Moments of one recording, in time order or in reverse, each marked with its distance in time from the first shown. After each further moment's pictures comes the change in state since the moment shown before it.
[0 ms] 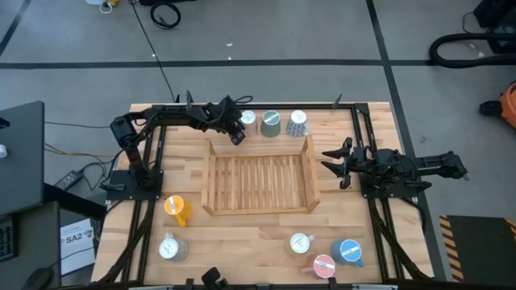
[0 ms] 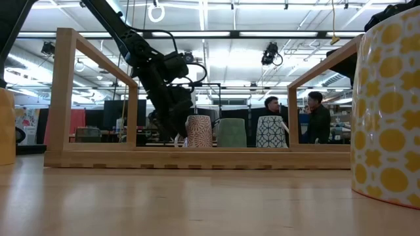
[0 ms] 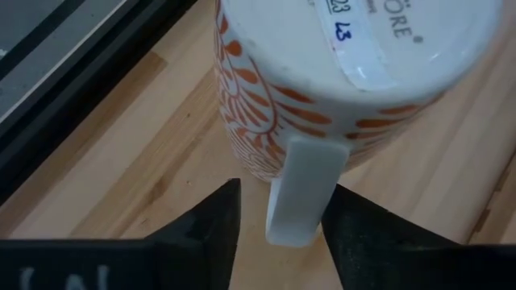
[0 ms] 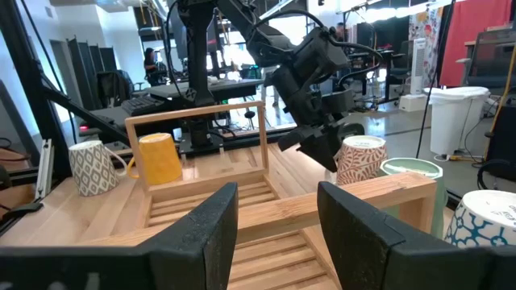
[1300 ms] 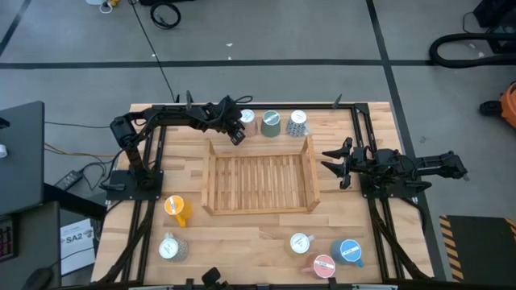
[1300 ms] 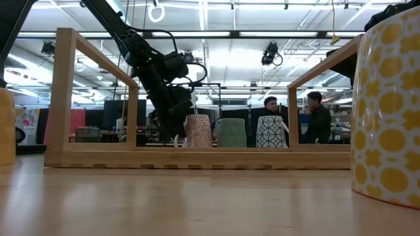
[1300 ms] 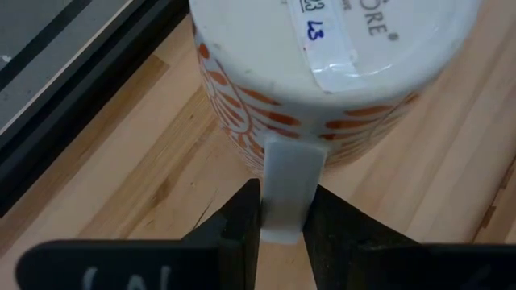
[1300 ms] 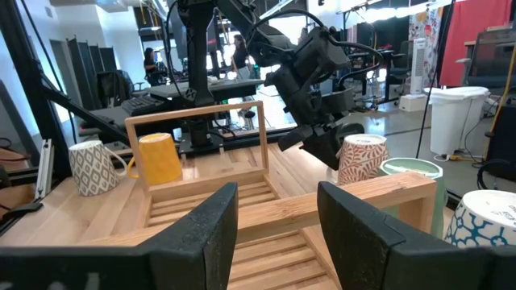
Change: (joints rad) left arm 0.000 0.000 0.000 -0.001 -0.002 0.021; right arm 0.000 0.000 0.000 0.000 0.000 0.000
